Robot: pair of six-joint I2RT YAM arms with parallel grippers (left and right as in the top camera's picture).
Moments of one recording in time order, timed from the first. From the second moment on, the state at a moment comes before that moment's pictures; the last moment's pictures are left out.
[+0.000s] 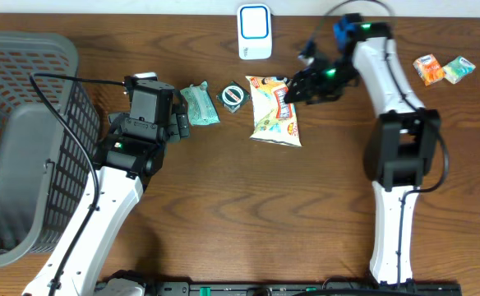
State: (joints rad) left arm -0.27 1.31 1.06 -0.63 -0.35 -0.32; right arm 0.14 2.46 2.22 -1.36 -0.60 -0.20
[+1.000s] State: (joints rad) left arm -0.27 1.31 1.06 -0.63 -0.35 -0.32; right arm 0.44 2.31 2.23 -1.31 -0.13 0.04
